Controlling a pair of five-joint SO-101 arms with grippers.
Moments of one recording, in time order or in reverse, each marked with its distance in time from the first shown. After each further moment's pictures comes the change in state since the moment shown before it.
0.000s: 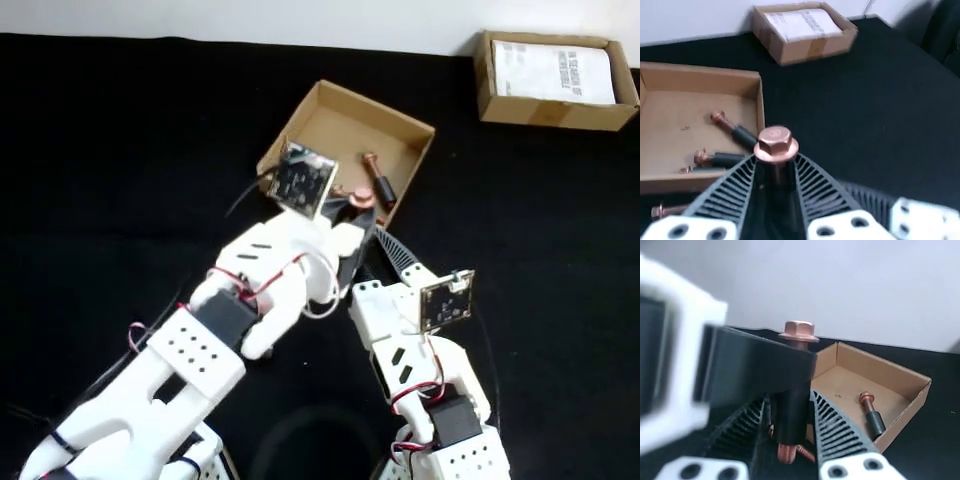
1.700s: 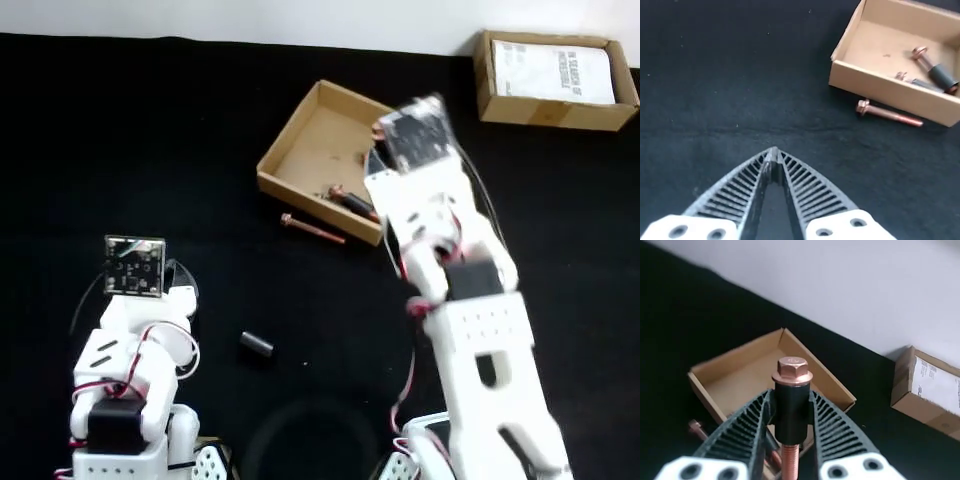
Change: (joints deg) left arm -36.8 -60.0 28.9 39.3 -13.4; right arm 8.3 66.1 -60.8 13.6 23.0
